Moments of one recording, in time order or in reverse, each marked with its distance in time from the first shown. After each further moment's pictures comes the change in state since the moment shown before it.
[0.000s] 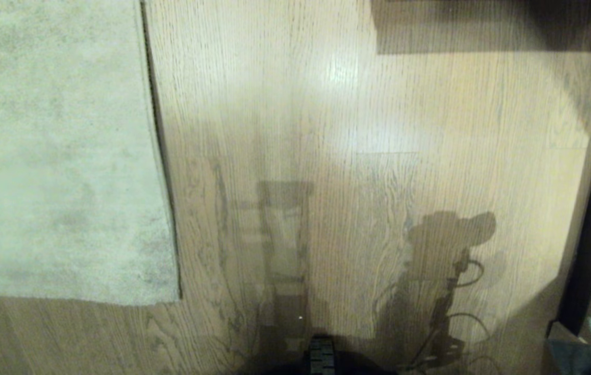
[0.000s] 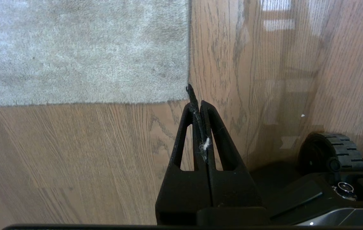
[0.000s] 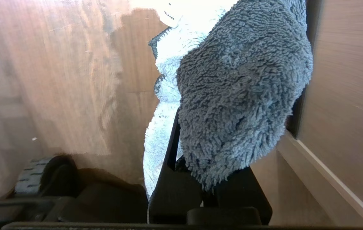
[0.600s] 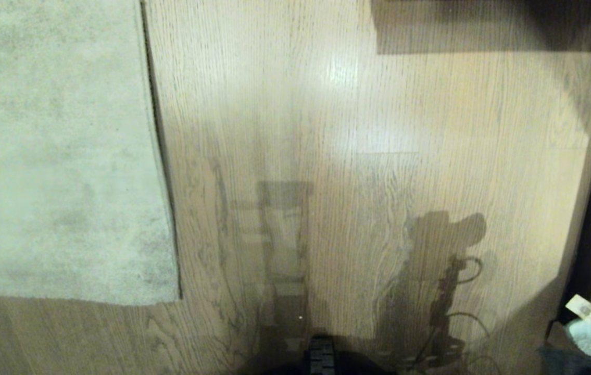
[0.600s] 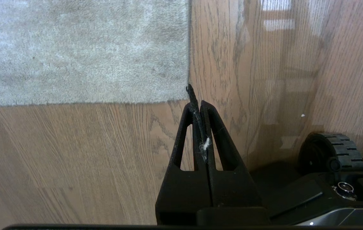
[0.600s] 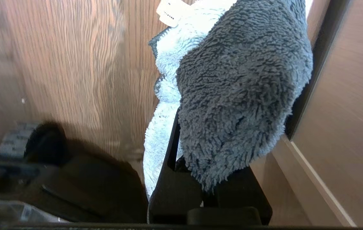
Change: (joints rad) left arm 0.000 0.000 0.000 0.001 0.000 0.000; right arm 0.005 0.088 -0.002 -0.004 0.058 -0.141
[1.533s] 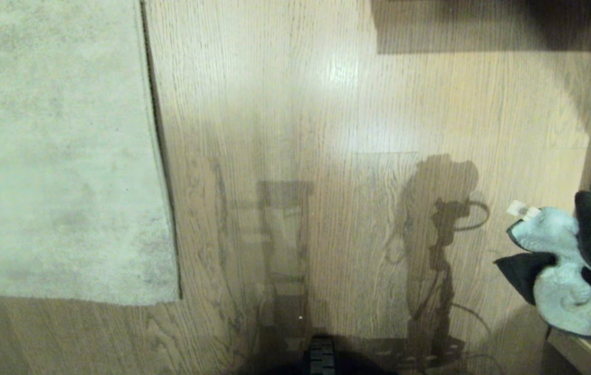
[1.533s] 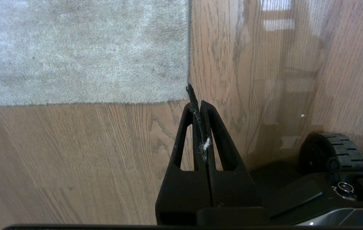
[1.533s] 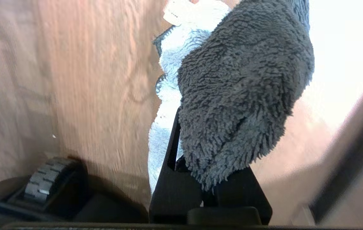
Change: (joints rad) left arm 0.000 0.000 0.000 0.000 0.000 0.000; right arm 0.063 0.769 -0.137 -0.633 0.116 -0.018
